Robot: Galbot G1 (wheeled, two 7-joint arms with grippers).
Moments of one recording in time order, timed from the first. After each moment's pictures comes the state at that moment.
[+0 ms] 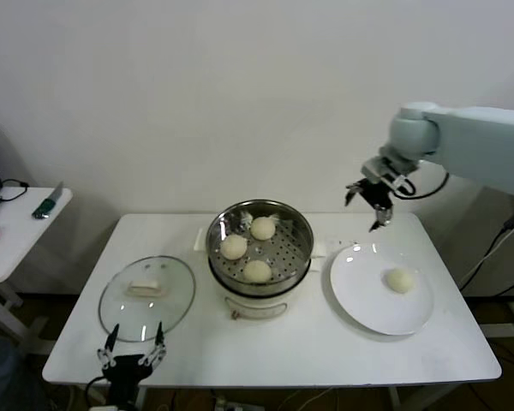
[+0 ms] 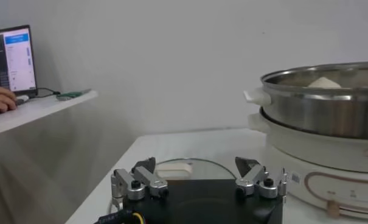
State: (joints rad) left arm 1.81 -1.57 -0.62 -2.13 0.04 0.04 -0.07; right arm 0.94 0.85 -1.77 1.26 0.43 0.09 -1.05
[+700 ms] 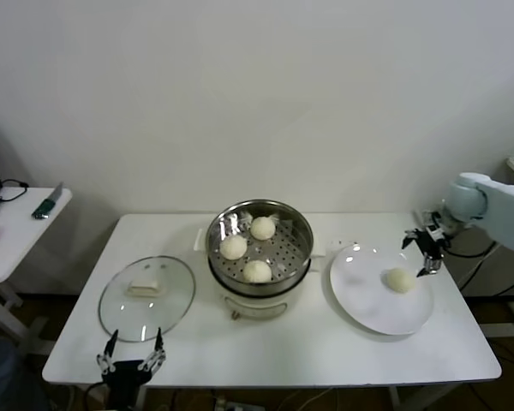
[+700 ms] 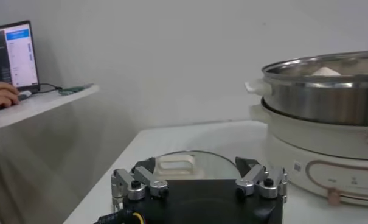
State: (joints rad) left arm 1.83 -1.57 -0.62 -2.12 0.05 0.04 -0.07; right arm 0.50 0.66 -1.48 1.08 0.23 -0.02 -1.02
